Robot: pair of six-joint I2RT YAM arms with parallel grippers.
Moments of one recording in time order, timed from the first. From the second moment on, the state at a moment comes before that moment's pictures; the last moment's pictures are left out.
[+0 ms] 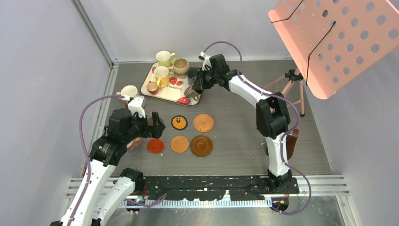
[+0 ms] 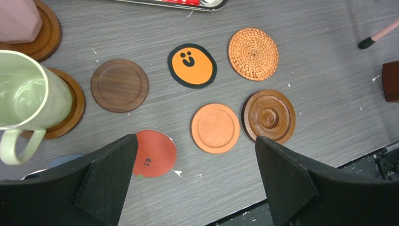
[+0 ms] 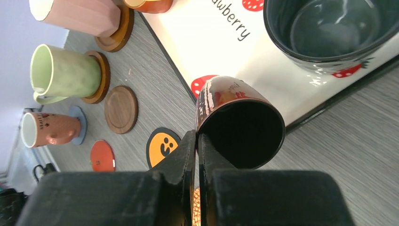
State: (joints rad) left arm -0.33 0.65 0.86 -0.75 0.11 -0.21; right arm 0.51 2.14 1.79 -0.27 -0.48 0.33
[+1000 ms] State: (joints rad) left arm -0.33 0.60 0.87 -0.80 -0.09 -0.22; right arm 0.76 2.23 2.12 -0.76 0.08 -0.04
